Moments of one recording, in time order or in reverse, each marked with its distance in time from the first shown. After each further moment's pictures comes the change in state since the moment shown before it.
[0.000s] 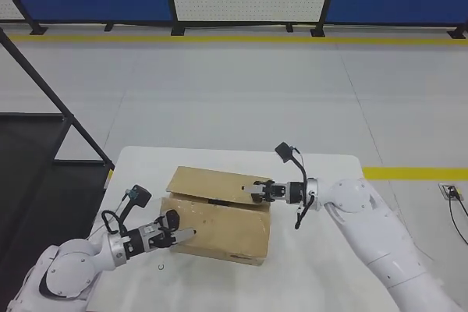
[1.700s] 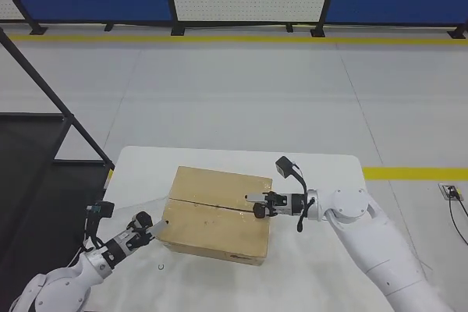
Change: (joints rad) left arm 0.202 0.003 -0.116 0.024 0.069 0.022 0.331; right arm -0.052 -0.004 0.020 0.037 0.043 0.109 0.071
